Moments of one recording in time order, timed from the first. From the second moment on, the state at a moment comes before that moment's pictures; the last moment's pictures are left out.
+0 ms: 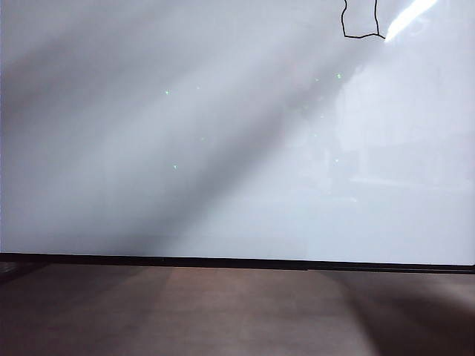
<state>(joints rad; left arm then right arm) -0.92 1.40 1.64 -0.32 0.27 0.03 -0.12 0.69 1.14 -0.33 0.15 -0.07</state>
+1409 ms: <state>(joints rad) -0.45 0.79 1.49 -0.67 0.16 0.06 -0.08 0.64 0.87 -0.14 -0.16 0.10</state>
